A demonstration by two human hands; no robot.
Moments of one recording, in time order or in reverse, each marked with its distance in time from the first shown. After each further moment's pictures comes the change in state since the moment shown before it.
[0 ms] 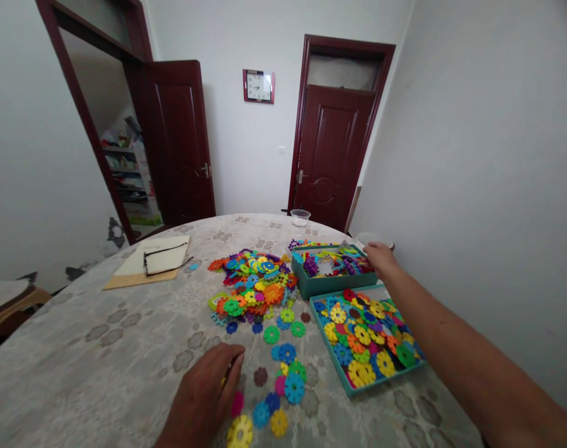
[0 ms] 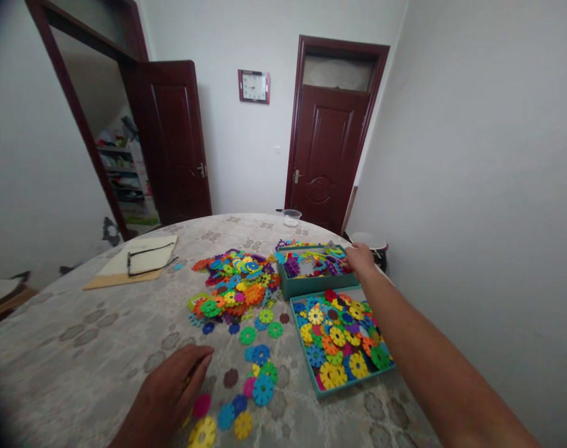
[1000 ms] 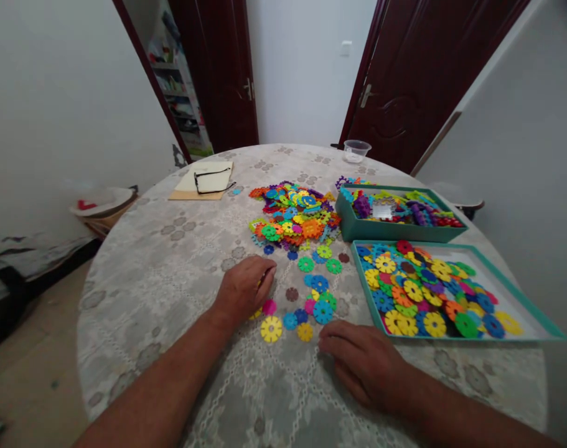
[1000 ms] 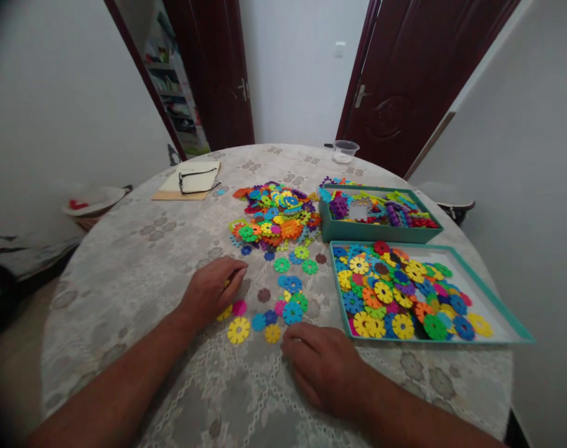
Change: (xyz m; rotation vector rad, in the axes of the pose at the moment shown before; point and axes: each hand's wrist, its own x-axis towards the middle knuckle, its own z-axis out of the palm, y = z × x) left_hand 0.004 0.003 0.003 0.126 -0.144 -0.077; right_hand -0.287 0.085 -0.028 -0.411 -1.168 -1.073
